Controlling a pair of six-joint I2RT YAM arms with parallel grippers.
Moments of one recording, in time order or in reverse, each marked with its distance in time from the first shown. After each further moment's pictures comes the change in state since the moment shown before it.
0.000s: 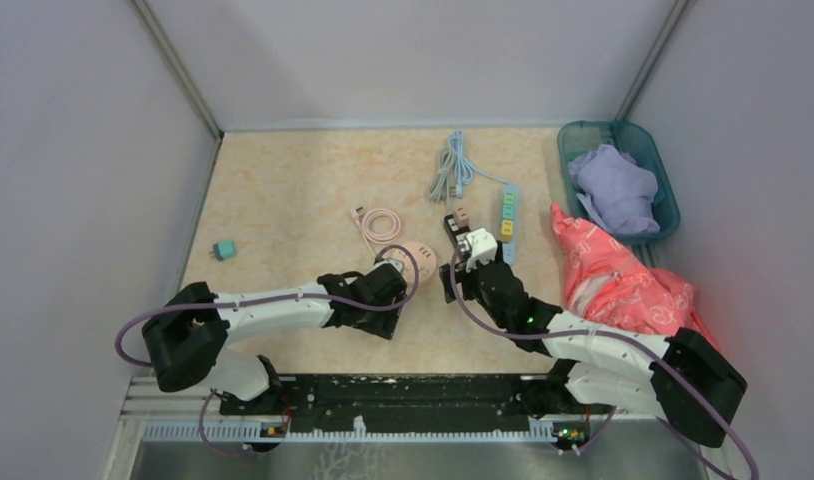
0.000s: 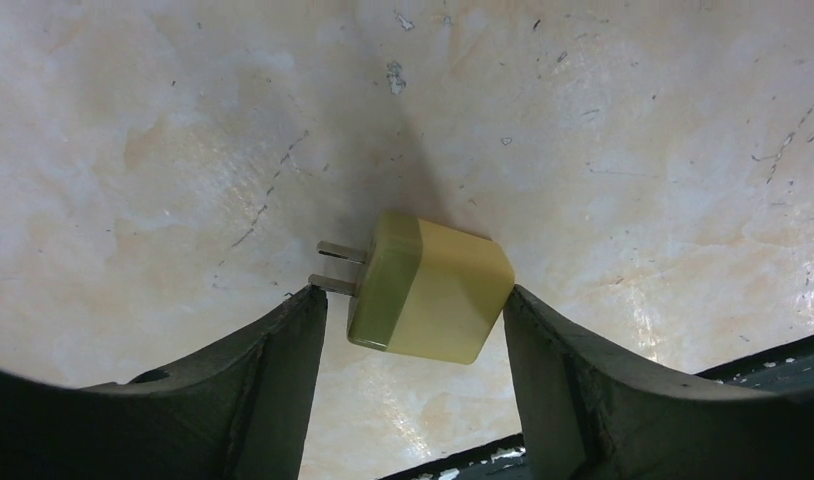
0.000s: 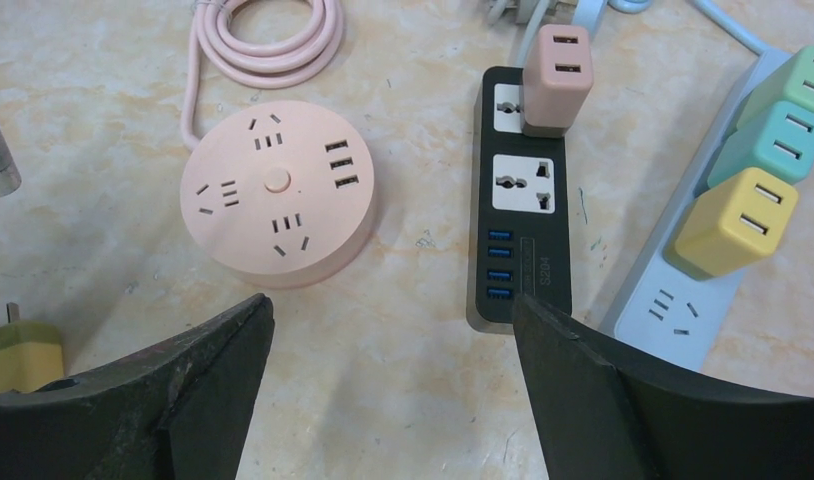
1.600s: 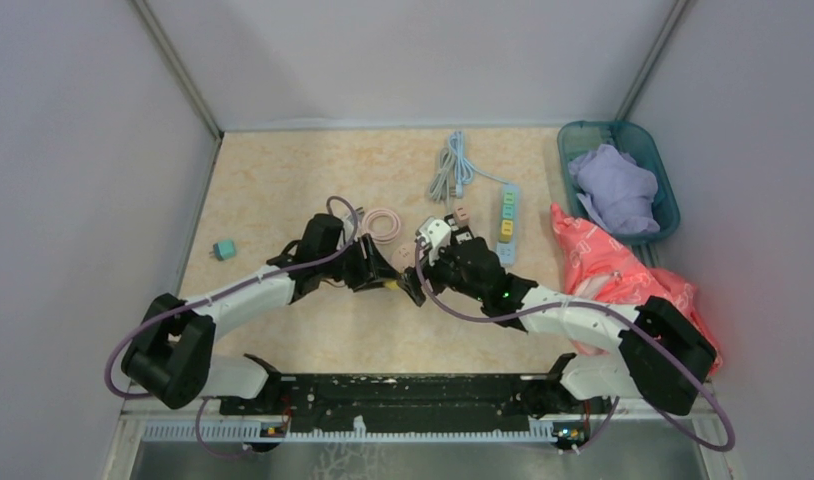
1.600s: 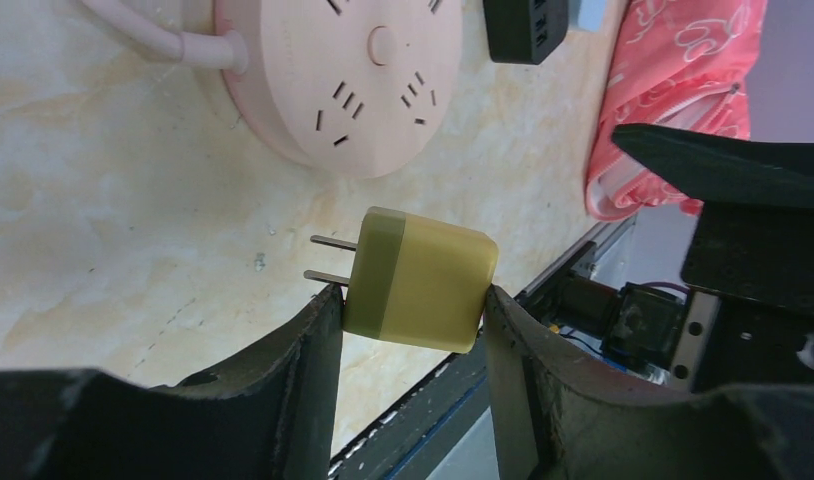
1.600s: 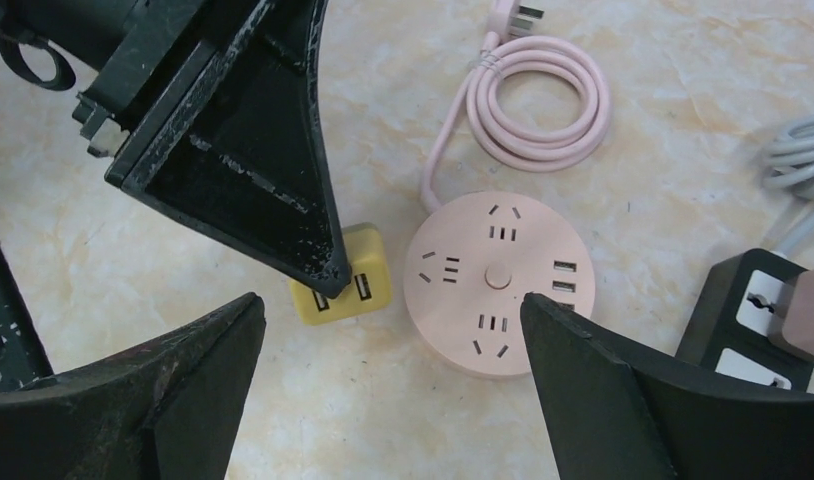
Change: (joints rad) left arm 0.486 -0.100 -0.113 0.468 0.628 -0.283; right arm 0.000 0.196 0.215 0.022 -0.448 -0.099
